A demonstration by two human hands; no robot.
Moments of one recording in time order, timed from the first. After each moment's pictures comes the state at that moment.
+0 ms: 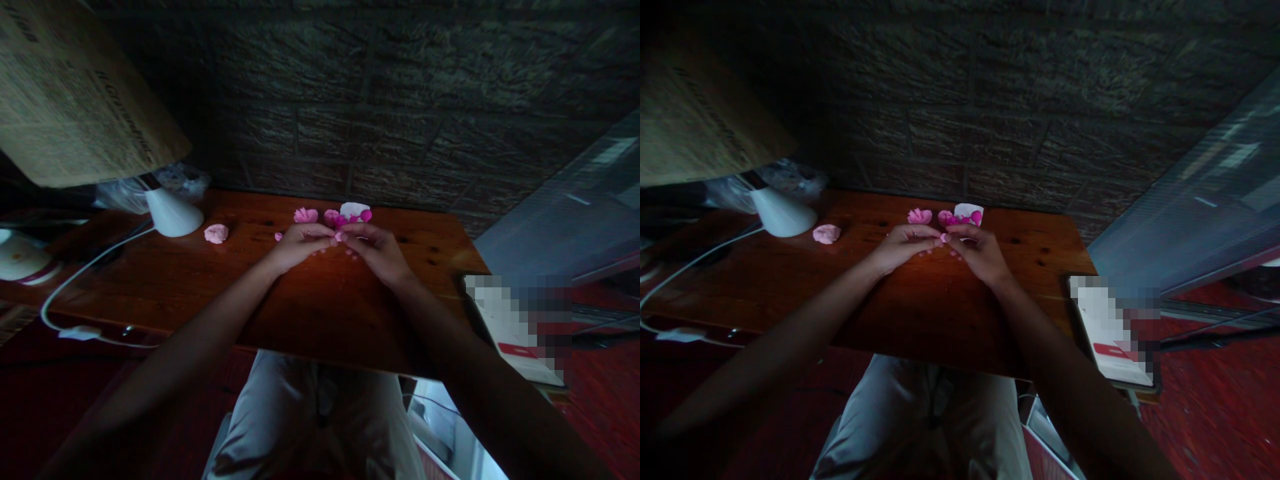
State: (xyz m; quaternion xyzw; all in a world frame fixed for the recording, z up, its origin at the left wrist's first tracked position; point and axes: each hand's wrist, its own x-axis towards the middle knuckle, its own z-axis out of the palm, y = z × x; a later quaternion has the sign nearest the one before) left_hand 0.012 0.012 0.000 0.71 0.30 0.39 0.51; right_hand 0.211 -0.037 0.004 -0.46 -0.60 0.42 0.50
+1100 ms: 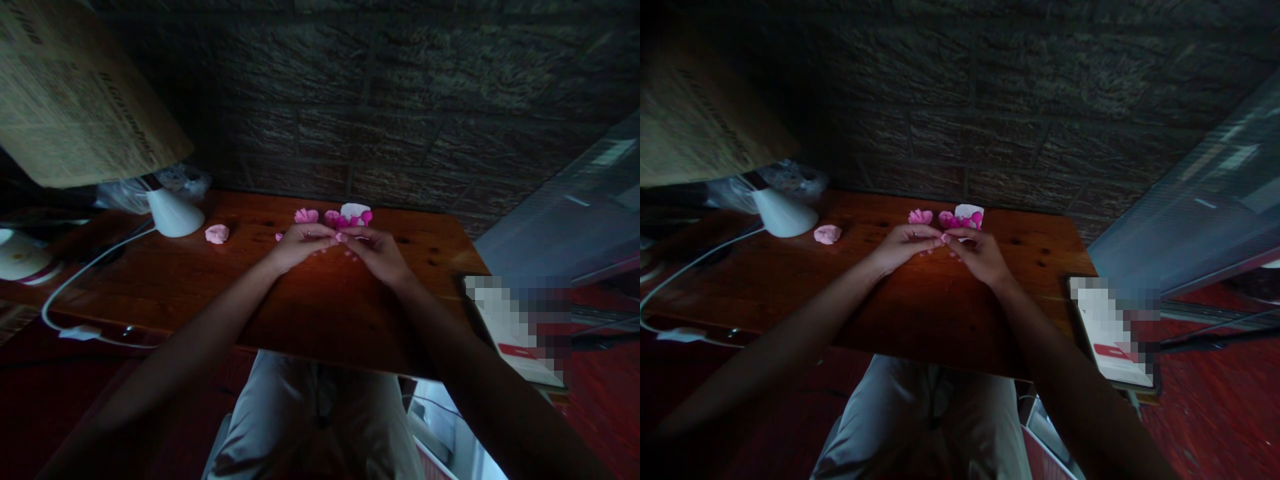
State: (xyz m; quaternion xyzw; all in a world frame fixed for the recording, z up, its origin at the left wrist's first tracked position) left_hand 0.012 0.011 0.001 0.69 0.30 0.39 0.53; right_hand 0.210 -0.036 0.003 -0.46 -0.60 0.42 0.50
